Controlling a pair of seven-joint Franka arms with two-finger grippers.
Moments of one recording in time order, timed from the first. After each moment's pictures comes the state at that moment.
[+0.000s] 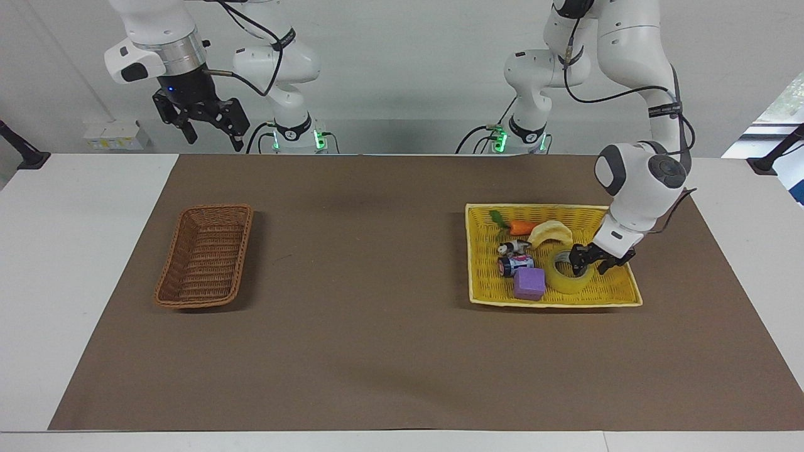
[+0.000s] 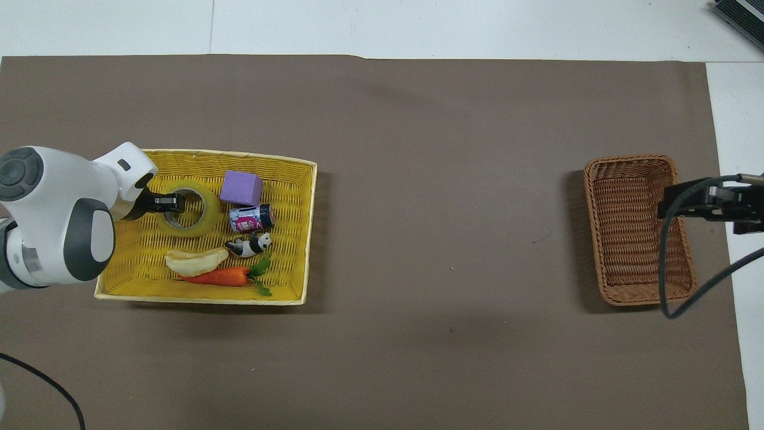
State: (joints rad) left arm -0.04 0.23 0.01 -2.10 -0.07 2.38 0.06; right arm 0.06 -0.09 -0.02 -1.58 -0.02 1.51 0.26
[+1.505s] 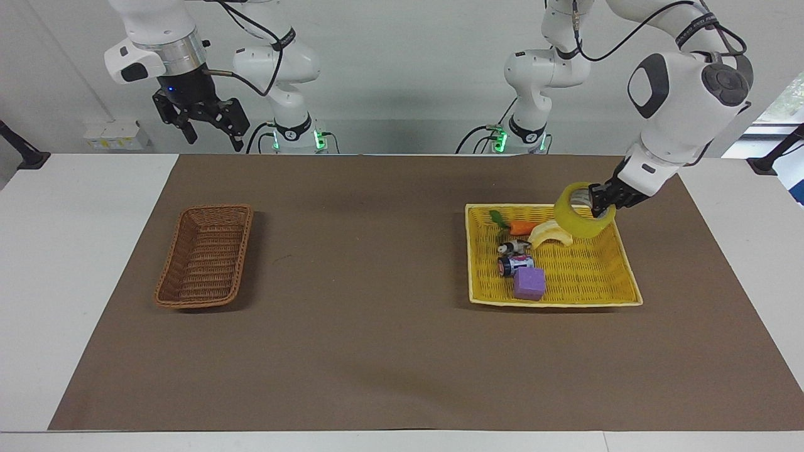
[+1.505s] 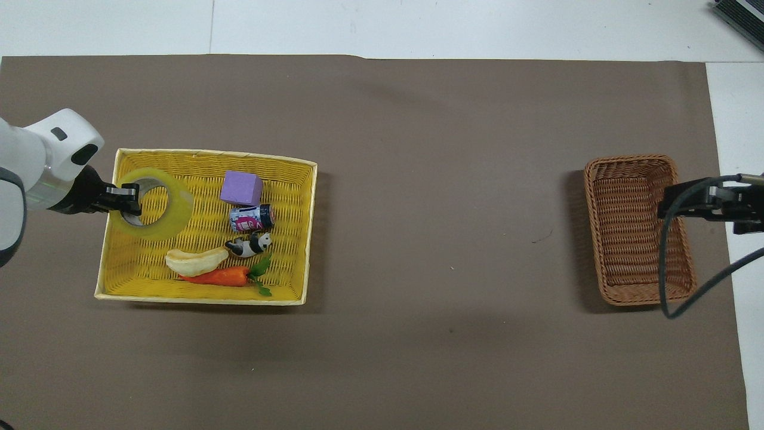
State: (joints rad) left arm -0.04 0.02 -0.05 -1.77 -0.07 1.70 -0.10; right arm 0.06 -0.09 -0.02 -1.58 -0.02 1.51 0.26
